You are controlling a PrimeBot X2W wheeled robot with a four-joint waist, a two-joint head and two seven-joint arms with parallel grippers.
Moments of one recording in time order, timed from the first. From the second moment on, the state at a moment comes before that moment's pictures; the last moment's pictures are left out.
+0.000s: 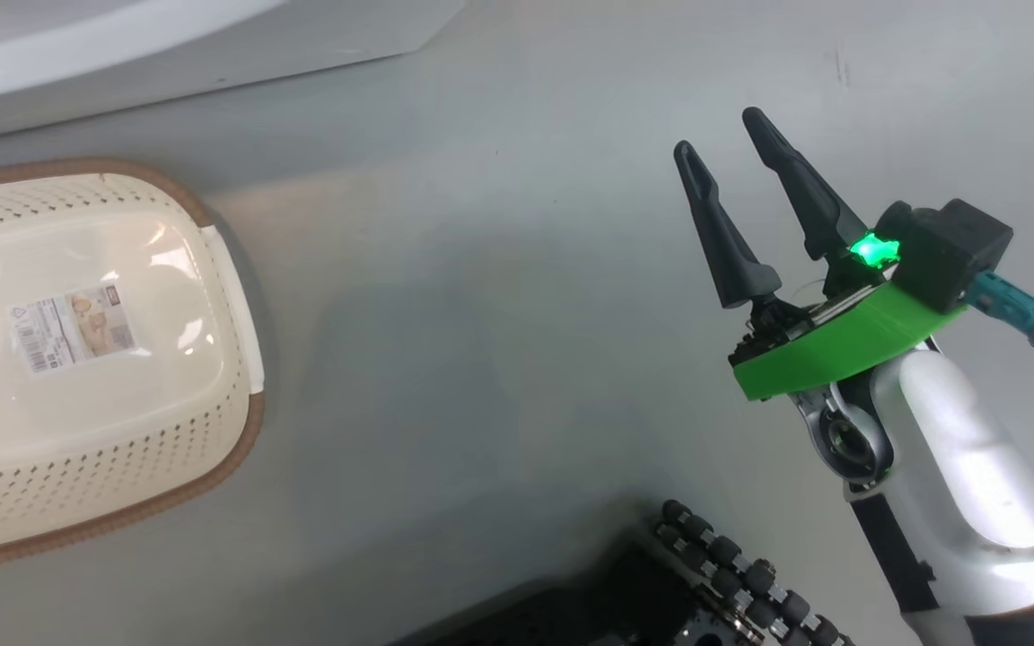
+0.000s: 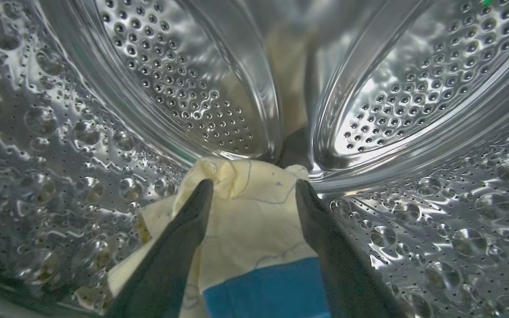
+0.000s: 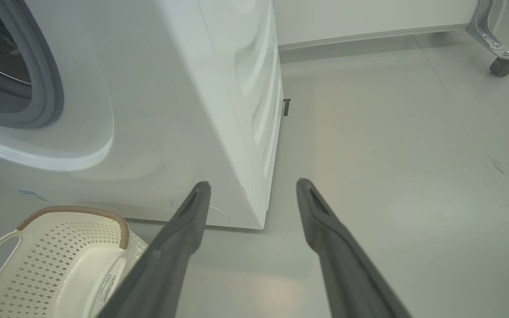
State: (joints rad) left arm -1.78 0.32 -0.13 1.30 -0.14 0.03 -0.17; right arm -0.47 -0.09 0.31 0.15 0.38 0.12 -0.26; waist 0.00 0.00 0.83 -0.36
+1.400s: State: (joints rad) left arm -0.88 0.16 -0.19 0.89 -0.28 -0.12 -0.25; right arm -0.31 -0.18 0.19 0.20 0.36 0.12 -0.26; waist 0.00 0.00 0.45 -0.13
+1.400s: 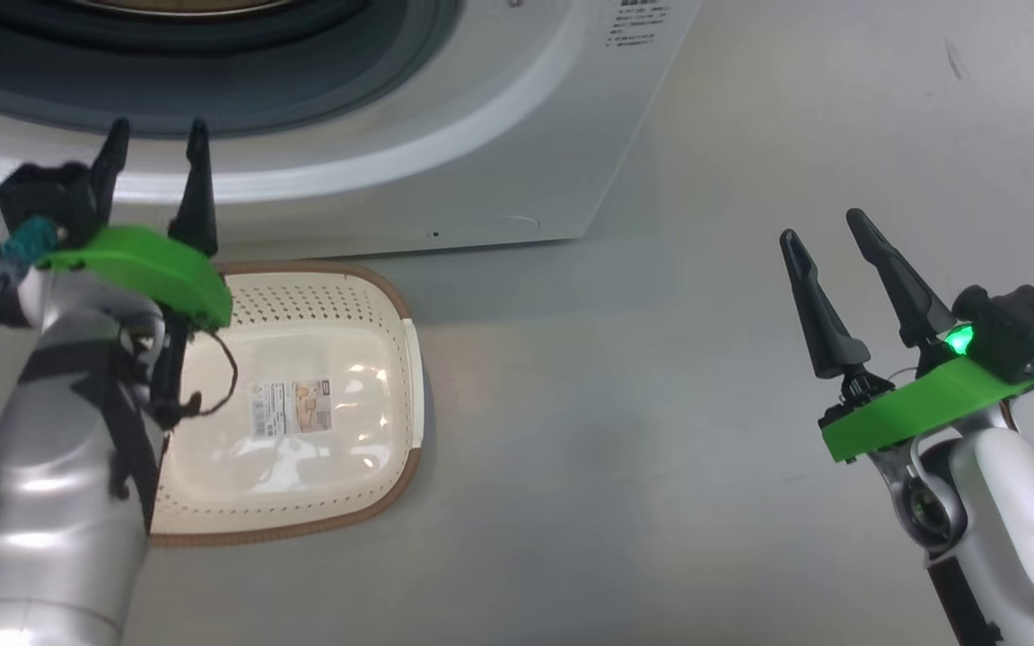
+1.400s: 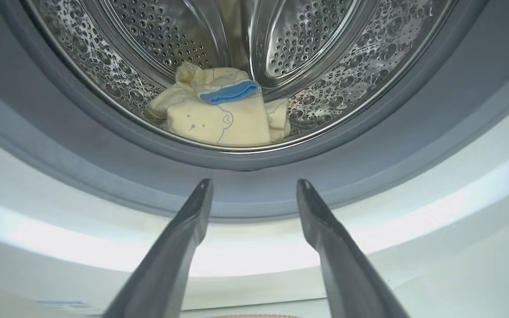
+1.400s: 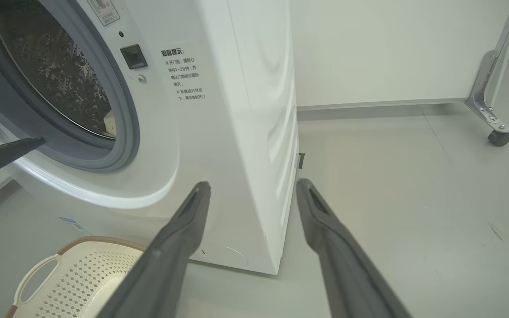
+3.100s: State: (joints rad) left arm 0.15 0.24 0.00 0.13 -0.39 0.01 -0.24; right arm -0.04 -0.18 0.19 0.27 0.38 0.12 -0.26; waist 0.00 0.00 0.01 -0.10
